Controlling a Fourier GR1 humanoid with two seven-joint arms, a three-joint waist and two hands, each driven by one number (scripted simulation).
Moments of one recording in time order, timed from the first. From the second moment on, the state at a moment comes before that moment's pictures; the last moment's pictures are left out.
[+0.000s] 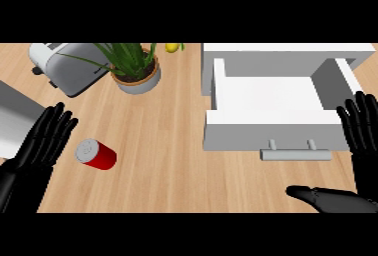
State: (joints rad) left arm 0.13 0.19 -0.03 -2.14 0.11 -0.09 0.21; right arm 0.07 -0.11 -0.05 -2.09 -0.01 -0.03 0.18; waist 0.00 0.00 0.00
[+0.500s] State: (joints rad) left arm 0.18 0.18 0.04 -2.22 0.18 -0.12 0.34; right arm 0.19 -0.09 -0.06 -2.11 -0.02 0.02 0.14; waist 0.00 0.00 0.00
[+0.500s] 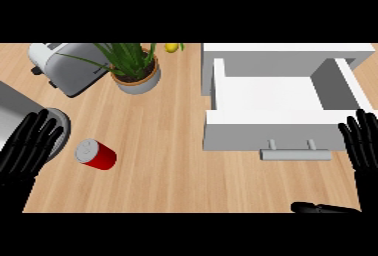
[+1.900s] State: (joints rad) left arm 0.06 0.12 0.16 -1.76 0.07 -0.18 0.07; right arm 0.27 -0.08 -0.19 -2.05 -0.07 0.16 0.02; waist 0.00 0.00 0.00
